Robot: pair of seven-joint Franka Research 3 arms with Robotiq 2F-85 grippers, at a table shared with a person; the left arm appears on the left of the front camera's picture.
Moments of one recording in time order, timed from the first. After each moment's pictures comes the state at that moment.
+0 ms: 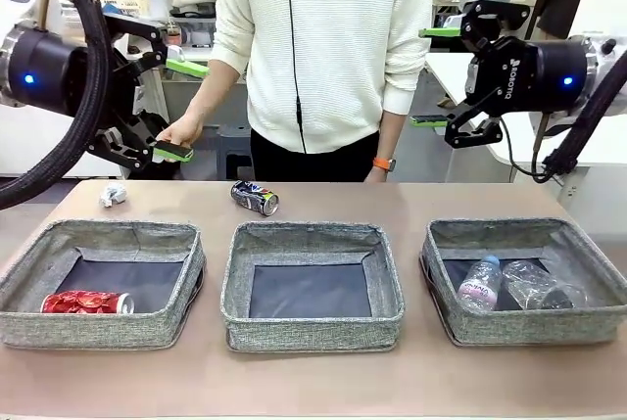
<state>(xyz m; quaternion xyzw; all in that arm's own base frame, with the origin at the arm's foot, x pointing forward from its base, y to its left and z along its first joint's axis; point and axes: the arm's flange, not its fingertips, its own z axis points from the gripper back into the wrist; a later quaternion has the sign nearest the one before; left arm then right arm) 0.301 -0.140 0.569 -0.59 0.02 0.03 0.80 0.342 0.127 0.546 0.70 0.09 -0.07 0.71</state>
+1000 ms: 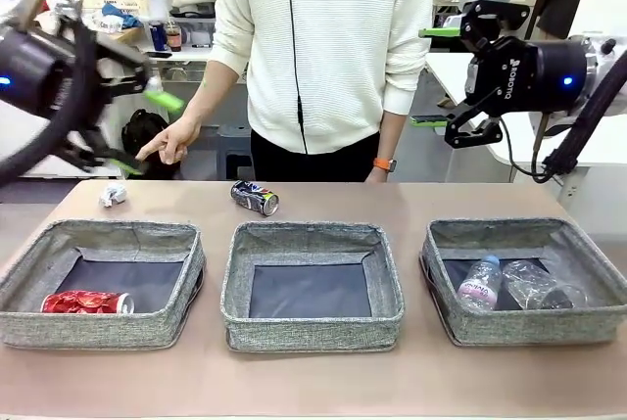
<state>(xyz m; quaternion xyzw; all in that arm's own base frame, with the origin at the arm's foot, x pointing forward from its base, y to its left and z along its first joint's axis) 0.308 -0.097 0.578 -0.43 -0.06 0.04 0.90 0.342 0.127 0.546 0.70 0.09 -0.07 0.71</state>
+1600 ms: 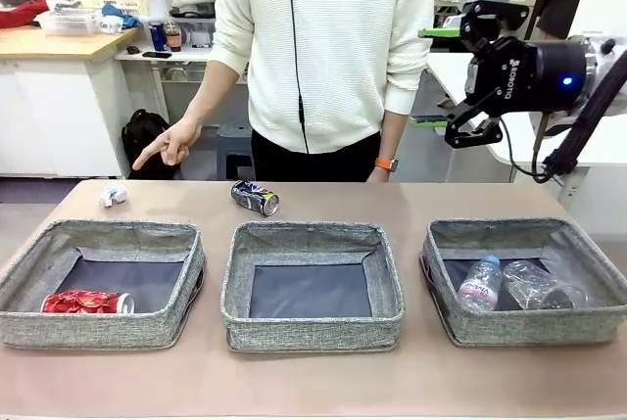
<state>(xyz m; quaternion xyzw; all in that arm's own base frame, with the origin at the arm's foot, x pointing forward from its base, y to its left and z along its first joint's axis) 0.300 0.052 0.613 0.04 -0.20 0.12 0.97 0.342 0.127 0.546 0.70 0.09 -0.07 0.71</state>
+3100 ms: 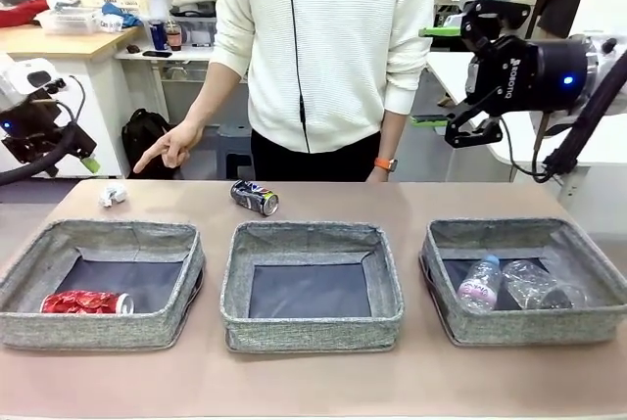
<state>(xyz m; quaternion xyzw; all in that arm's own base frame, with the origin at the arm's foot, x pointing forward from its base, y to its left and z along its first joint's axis) 0.538 0.086 0.438 -0.10 -0.12 -0.06 0.98 0.342 0.127 0.546 0.70 0.09 -0.07 0.71</state>
